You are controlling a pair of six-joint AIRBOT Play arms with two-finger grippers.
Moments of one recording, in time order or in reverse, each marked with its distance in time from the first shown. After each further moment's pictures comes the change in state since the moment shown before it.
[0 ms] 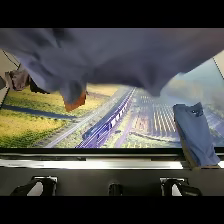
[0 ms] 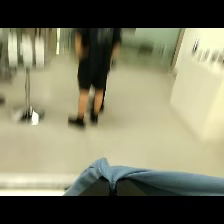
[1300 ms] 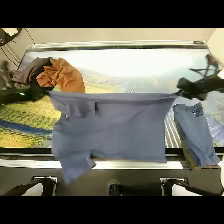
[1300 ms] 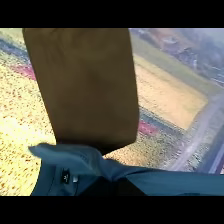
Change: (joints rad) left arm -0.136 -0.336 -0.924 -0.042 0.219 0.087; right arm 0.001 -0.702 -0.207 0.129 0.373 0.071
